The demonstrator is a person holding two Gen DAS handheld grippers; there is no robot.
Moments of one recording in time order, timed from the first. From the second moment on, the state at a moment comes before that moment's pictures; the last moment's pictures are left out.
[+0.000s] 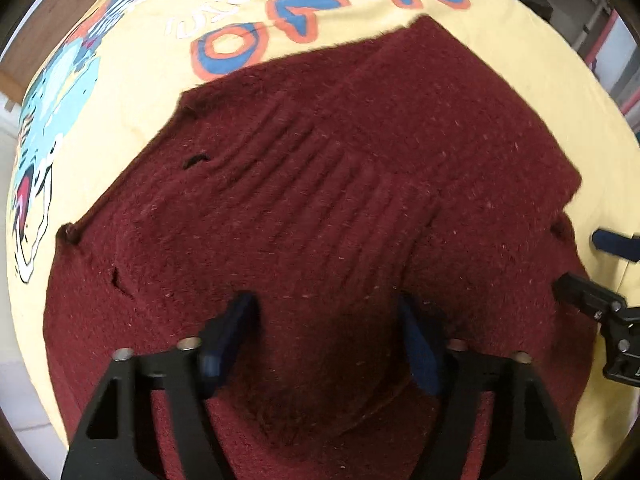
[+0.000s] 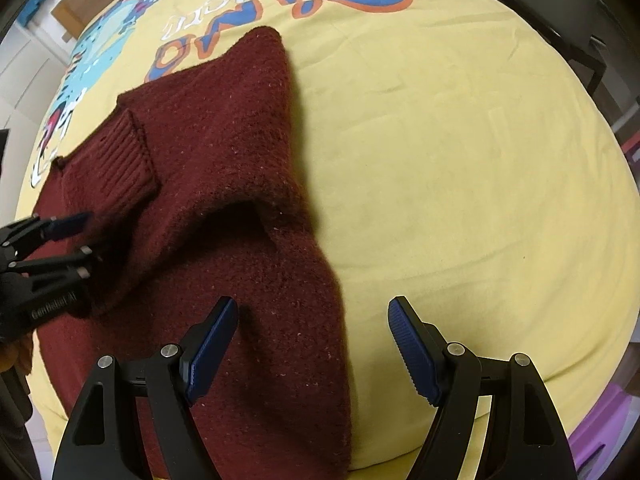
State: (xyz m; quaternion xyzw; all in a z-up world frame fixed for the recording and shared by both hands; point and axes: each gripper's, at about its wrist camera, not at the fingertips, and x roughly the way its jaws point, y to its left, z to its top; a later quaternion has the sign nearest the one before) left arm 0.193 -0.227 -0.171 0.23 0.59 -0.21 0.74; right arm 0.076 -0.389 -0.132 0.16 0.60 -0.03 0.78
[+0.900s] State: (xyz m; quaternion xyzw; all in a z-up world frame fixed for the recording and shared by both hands) left arm 0.176 -0.018 -0.145 -0.04 0.59 -0.12 0.80; right arm 0.092 -0.355 -0.133 0.10 0.62 -0.03 0.78
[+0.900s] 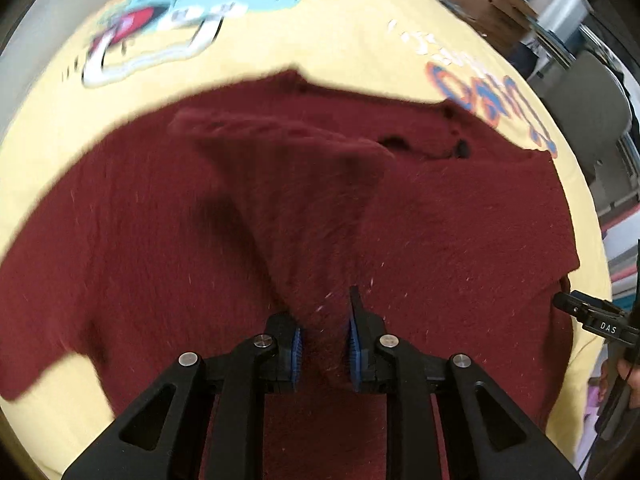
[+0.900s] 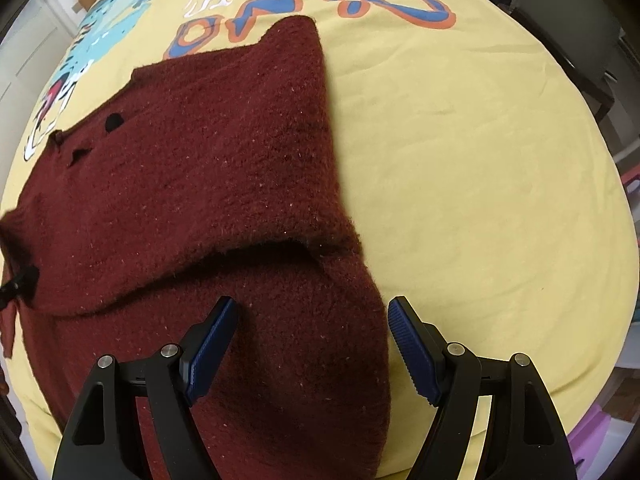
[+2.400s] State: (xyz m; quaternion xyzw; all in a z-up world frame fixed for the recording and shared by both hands) left arm 0.220 0.014 -0.130 -0.04 0.59 -0.06 0.81; right arm 0.147 -0.379 -0.096 0.11 0.58 -0.03 0.81
